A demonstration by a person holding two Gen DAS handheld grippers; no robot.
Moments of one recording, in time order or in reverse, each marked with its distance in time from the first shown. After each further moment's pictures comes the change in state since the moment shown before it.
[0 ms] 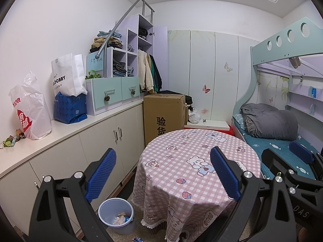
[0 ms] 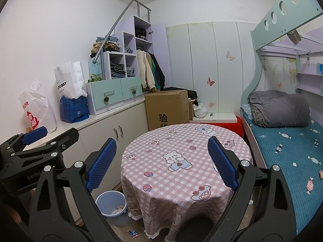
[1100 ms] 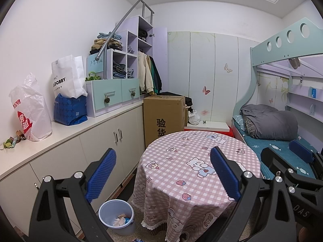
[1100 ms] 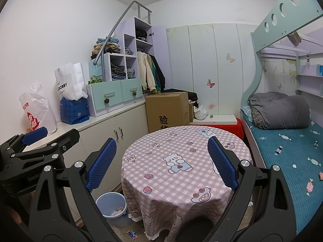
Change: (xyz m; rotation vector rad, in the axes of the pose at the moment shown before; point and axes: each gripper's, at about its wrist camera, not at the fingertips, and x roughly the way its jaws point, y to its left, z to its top) left arm -0.001 -0.002 0.002 0.000 -0.004 0.000; right arm -0.003 0.003 0.003 -0.001 -0.007 -0.003
